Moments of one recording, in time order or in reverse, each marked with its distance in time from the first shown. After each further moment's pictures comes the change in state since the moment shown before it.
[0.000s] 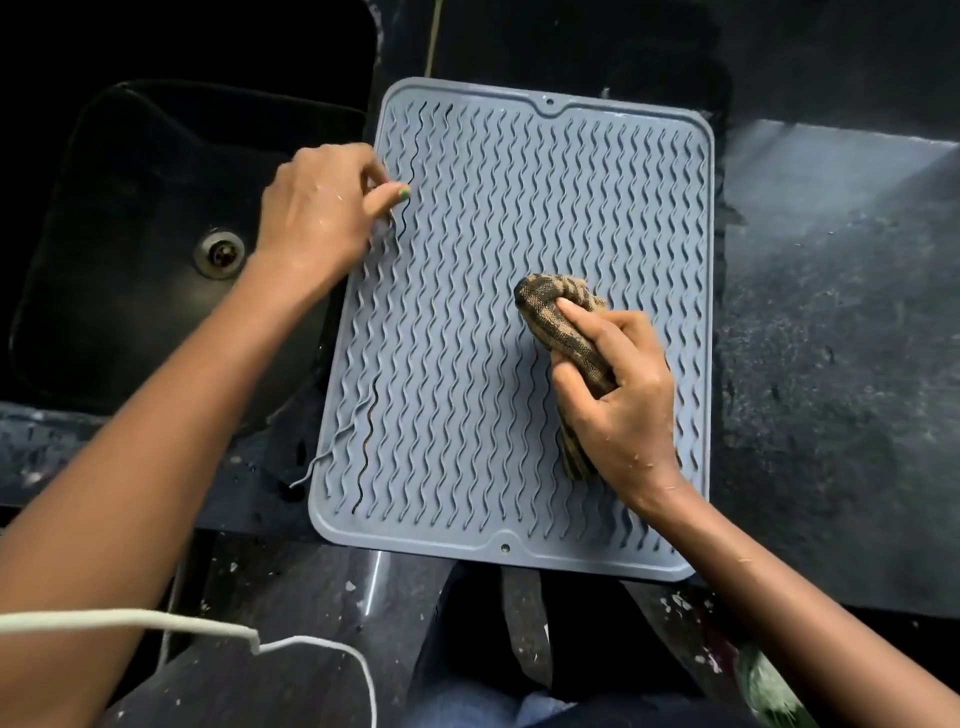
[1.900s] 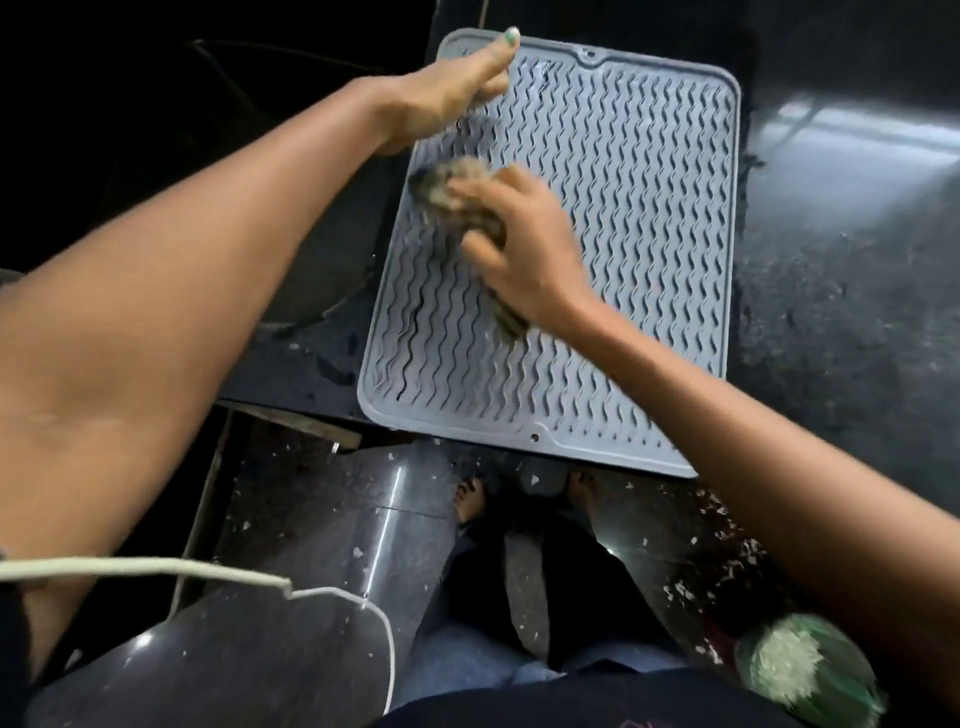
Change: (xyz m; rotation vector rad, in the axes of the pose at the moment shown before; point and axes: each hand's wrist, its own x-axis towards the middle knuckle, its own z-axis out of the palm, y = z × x) left_hand 0.016 0.027 -0.010 -0.577 -0.599 0.079; right_hand 0.029 -0.064 0.056 -0.081 -0.276 -0.279
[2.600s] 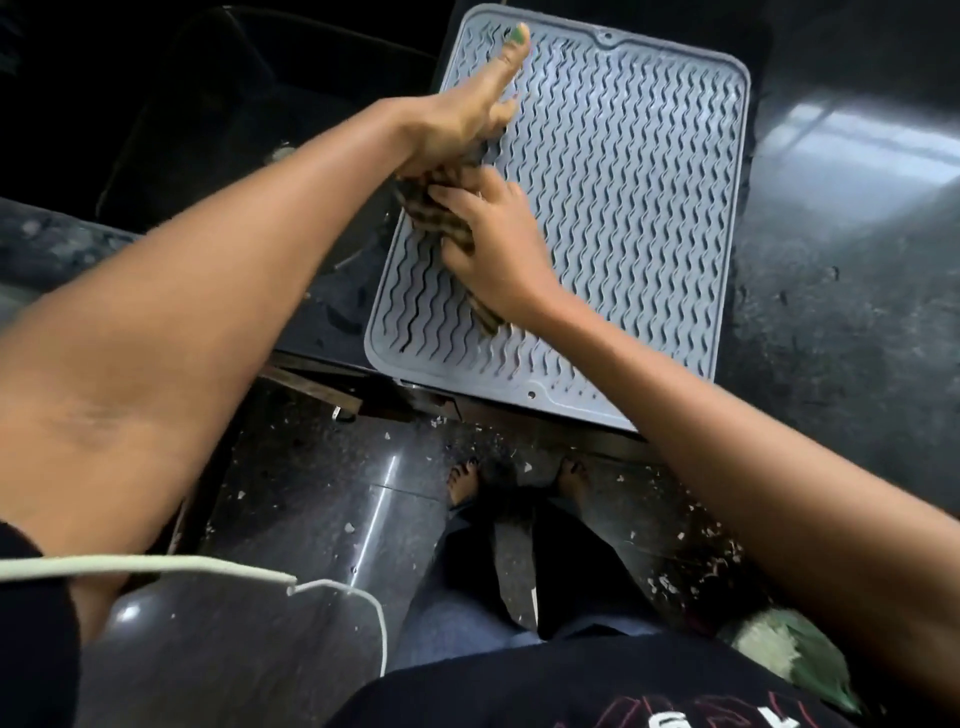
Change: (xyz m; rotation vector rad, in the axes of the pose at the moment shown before) left_hand -0.034 -0.009 0.031 -0.136 -0.088 -0.190; right_hand -0.023 -0.019 0.019 -0.172 -0.173 -0.004
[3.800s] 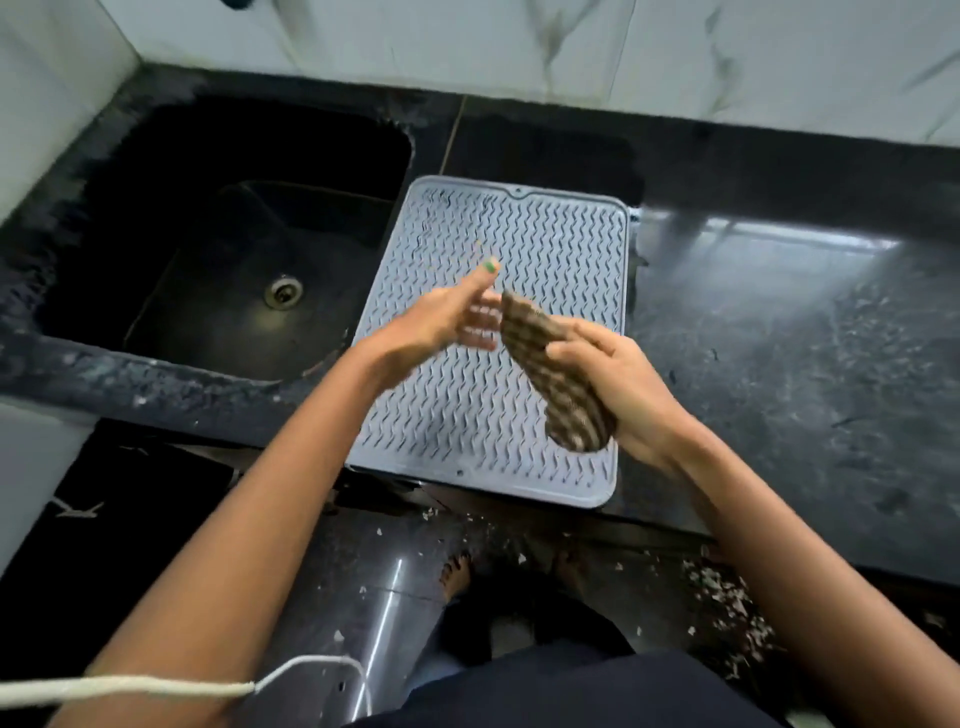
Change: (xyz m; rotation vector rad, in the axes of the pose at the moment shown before) left_hand -0.078 0.038 0.095 -0.237 0.134 0.174; right_hand -0.100 0.073 -0.124 1.097 -0.059 0.362
